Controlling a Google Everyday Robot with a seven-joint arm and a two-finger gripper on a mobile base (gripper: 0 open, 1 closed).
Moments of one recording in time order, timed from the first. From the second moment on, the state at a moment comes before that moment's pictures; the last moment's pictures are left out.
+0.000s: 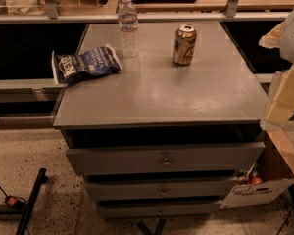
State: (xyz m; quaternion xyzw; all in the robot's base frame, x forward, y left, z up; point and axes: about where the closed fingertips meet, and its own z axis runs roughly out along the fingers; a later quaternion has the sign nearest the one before) arm 0.438 -0.217 0.977 -0.60 0.78 -0.03 0.16
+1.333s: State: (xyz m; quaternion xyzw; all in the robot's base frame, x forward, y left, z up) arm 0.575 -0.254 1.005 -0.59 0.74 -0.02 0.32
